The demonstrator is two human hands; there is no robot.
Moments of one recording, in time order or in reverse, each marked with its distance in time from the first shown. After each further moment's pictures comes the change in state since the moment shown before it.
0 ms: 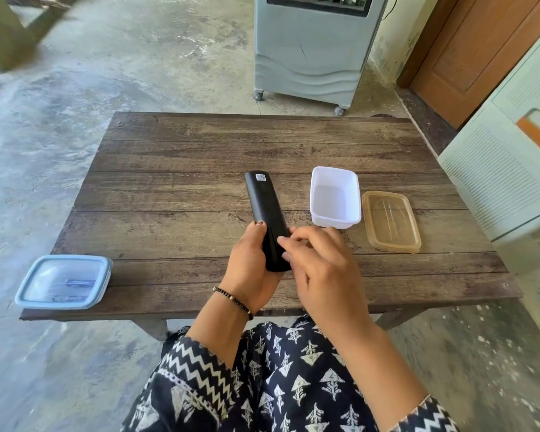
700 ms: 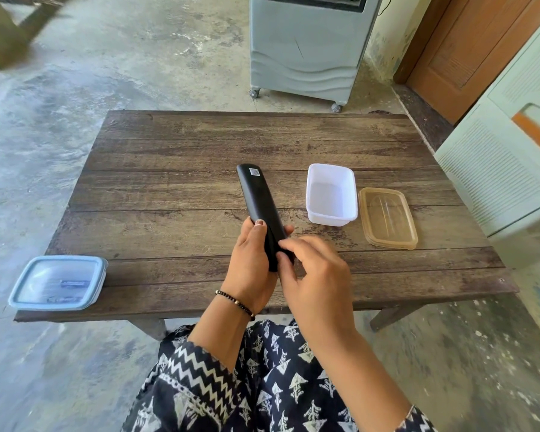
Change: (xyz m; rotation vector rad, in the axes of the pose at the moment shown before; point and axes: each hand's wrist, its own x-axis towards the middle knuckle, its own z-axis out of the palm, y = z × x) left_hand -0.001 -0.008 0.002 0.102 0.005 0.124; right_hand -0.005 -0.021 0.001 0.183 0.033 0.286
